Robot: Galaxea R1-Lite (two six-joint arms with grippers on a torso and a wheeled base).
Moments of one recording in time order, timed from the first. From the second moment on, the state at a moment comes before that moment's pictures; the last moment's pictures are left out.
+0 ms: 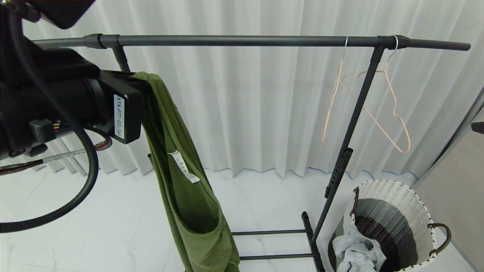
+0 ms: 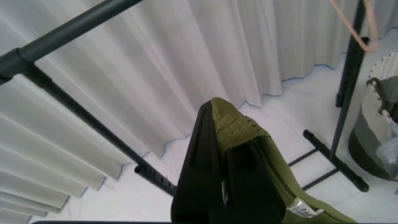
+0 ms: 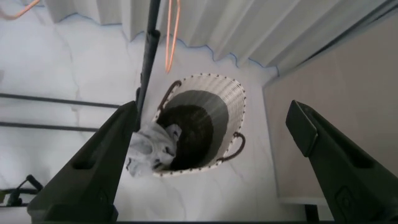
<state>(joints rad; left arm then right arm) -0.74 1.27 -1.14 -0.03 0.41 0.39 0.22 1.16 -1.30 0.52 -0.25 -0.17</state>
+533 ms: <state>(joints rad) -0.75 1.28 -1.14 -0.03 0.41 0.39 0.15 1.17 -1.25 0.51 -0.15 -0.16</state>
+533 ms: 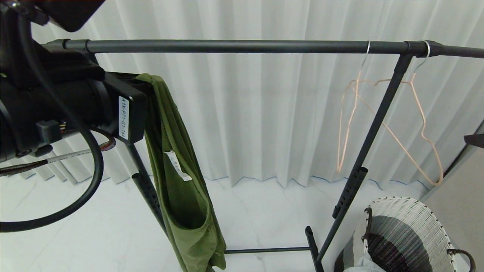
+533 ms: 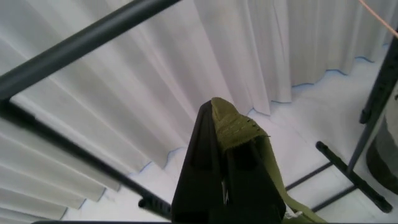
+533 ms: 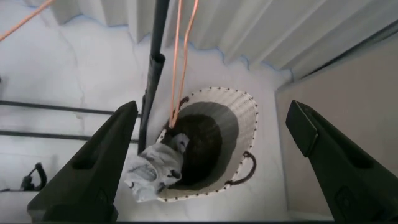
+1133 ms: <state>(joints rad) -0.75 1.27 -1.13 -0.03 0.41 0.43 0.01 1.35 -1.10 0.15 0.07 -0.13</state>
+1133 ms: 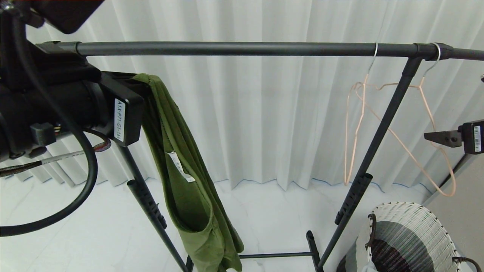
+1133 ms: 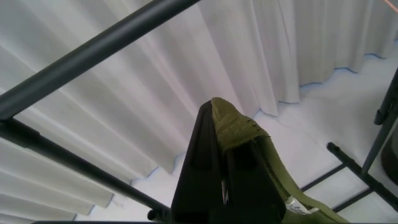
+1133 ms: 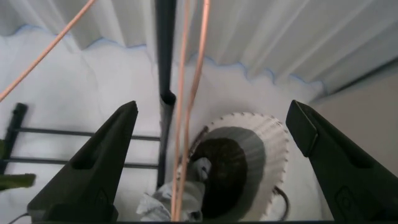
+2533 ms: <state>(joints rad) -0.79 1.24 -1.13 -0.03 0.41 0.43 -0.01 1.56 -1.17 0.09 0.10 -0.06</state>
